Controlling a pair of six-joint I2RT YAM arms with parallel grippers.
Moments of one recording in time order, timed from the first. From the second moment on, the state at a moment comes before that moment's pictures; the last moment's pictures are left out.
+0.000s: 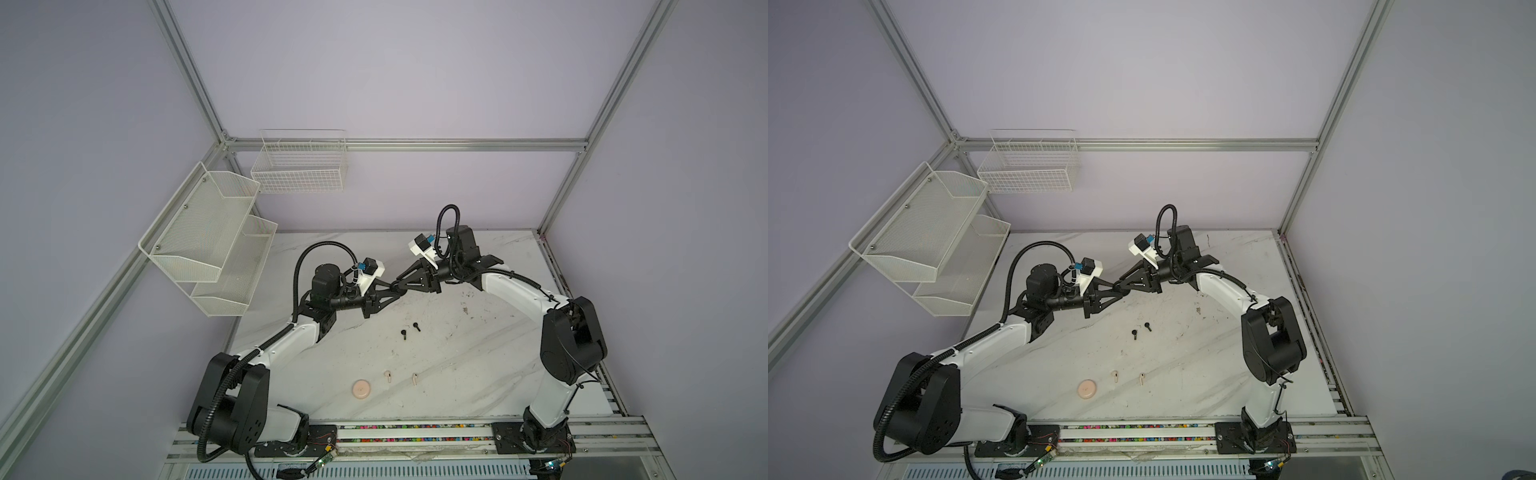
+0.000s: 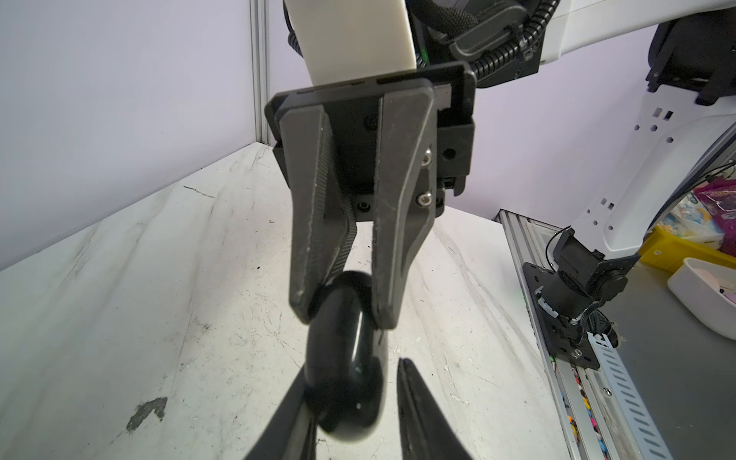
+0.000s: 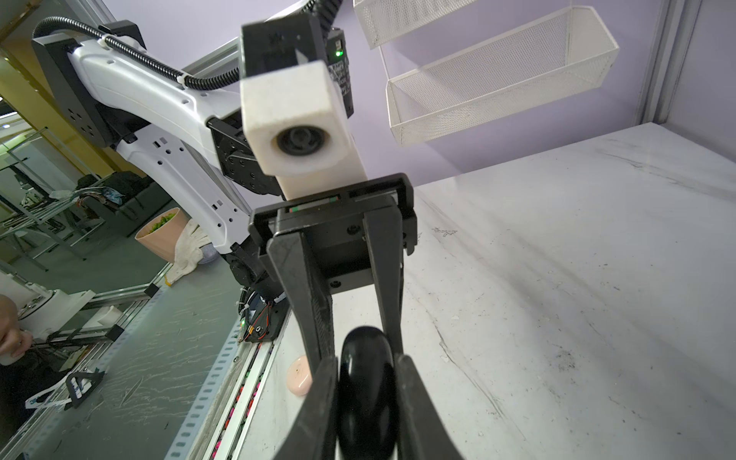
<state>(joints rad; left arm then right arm) -0.32 1.39 0.78 0.34 0.94 0.04 0.48 1.80 1.41 -0.20 -1.29 -0.25</state>
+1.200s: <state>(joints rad) -0.33 1.37 0.78 0.37 0.91 0.03 0.48 1.81 1.41 -0.18 -1.29 -0.25</state>
